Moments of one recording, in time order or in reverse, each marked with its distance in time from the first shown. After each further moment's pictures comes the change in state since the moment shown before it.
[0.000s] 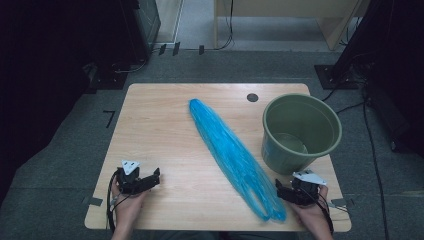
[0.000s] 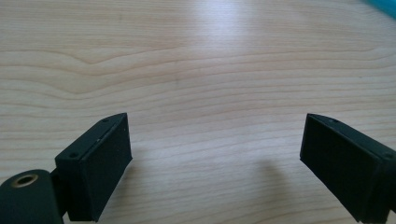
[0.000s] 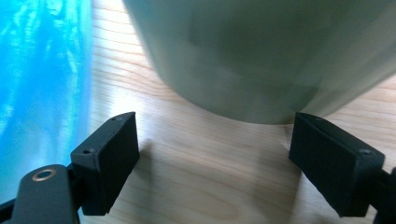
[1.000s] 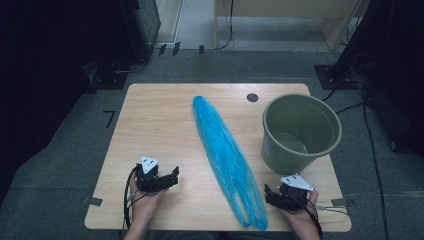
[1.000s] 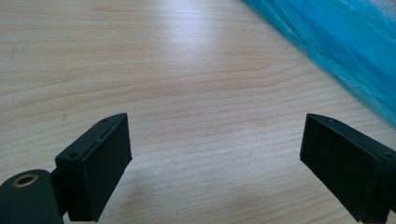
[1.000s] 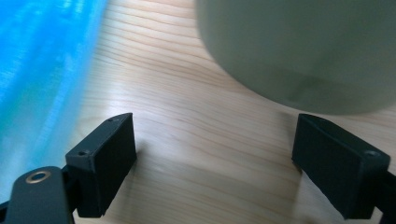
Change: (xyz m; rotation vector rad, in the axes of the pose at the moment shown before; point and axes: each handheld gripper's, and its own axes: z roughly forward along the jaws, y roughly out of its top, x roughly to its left) left arm -0.051 0.013 -0.002 -0.025 -0.116 0.047; right arm 0.035 -0.004 -0.006 0.015 0.003 -0.011
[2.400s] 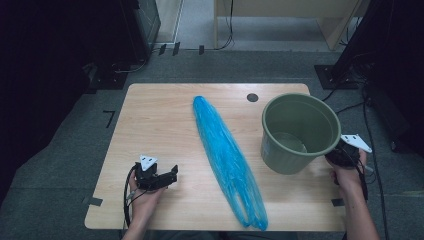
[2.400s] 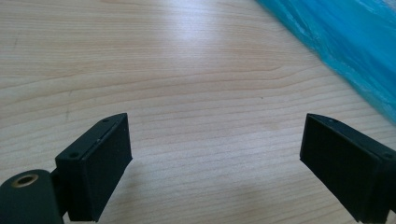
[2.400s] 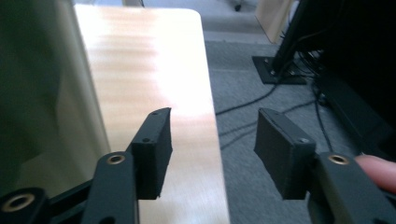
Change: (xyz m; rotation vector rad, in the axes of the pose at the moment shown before) left arm 0.005 0.002 0.005 0.015 0.000 -0.029; right arm -0.171 0.076 0.023 -0.240 -0.283 0.151
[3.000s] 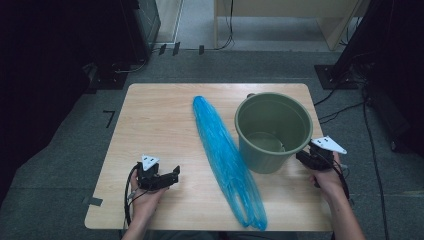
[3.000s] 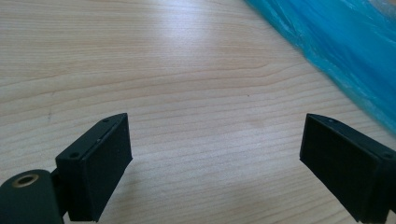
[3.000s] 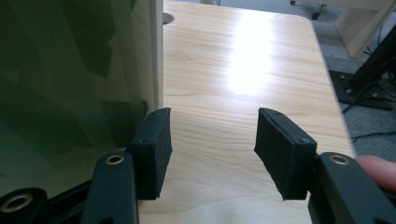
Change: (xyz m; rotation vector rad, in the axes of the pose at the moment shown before) left arm -0.003 0.001 0.000 0.011 -0.032 0.002; right arm 0.066 -0.007 -0.014 0.003 0.263 -0.111
